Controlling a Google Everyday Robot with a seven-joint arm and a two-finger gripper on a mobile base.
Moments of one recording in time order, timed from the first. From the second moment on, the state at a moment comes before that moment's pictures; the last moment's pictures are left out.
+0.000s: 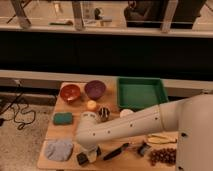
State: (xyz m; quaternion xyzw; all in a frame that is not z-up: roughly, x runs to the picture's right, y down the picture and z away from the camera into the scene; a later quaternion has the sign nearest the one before) arm -0.086 0.318 0.744 -0.34 -0.12 -0.20 0.91
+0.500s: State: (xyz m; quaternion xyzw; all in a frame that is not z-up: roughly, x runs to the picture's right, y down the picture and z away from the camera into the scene) arm -0.100 0.314 0.754 -0.35 -0.12 -0.21 0.91
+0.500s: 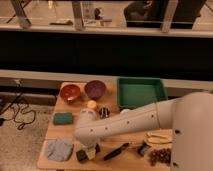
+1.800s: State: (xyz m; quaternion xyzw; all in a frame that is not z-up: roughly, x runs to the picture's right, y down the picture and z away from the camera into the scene) arm -0.091 0.321 0.744 -0.34 -0.11 -0.21 0.91
